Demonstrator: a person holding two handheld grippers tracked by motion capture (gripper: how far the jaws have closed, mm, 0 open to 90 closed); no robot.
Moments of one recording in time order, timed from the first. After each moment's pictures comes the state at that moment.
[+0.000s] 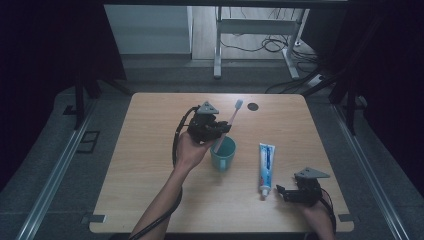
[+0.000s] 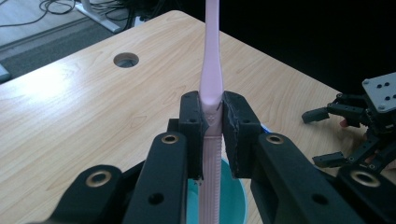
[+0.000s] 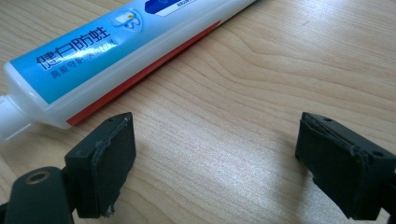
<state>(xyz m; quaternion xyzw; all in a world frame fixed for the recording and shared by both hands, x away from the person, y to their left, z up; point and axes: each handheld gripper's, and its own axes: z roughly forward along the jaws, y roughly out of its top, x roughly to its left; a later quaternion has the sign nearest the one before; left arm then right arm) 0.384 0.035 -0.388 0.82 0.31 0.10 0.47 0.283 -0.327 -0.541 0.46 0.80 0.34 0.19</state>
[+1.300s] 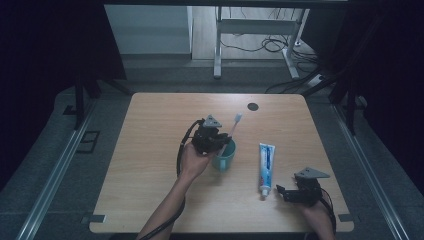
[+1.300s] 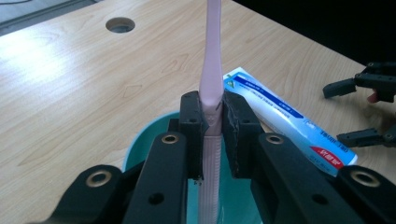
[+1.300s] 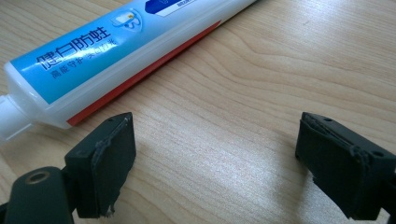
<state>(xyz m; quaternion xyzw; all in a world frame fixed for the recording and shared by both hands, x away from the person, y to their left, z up) 0.382 0.024 -0.438 0.83 0.33 0.10 0.45 0.283 -0.327 -0.541 0.45 0.80 0.34 0.19</state>
